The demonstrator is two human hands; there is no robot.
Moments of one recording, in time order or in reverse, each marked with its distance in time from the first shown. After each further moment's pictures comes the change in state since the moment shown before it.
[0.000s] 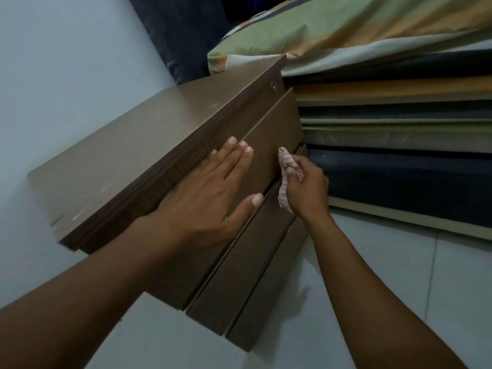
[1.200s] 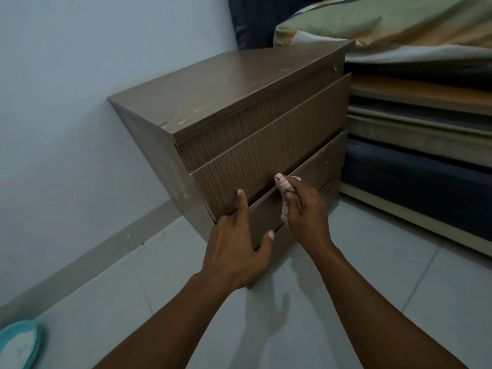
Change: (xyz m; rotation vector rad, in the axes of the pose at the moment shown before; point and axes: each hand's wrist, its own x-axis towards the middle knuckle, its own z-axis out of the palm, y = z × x) left_hand -0.142 0.093 0.101 -0.508 0.251 -0.655; right_hand -0.133 0.000 -0.009 -0.032 -0.314 -0.523
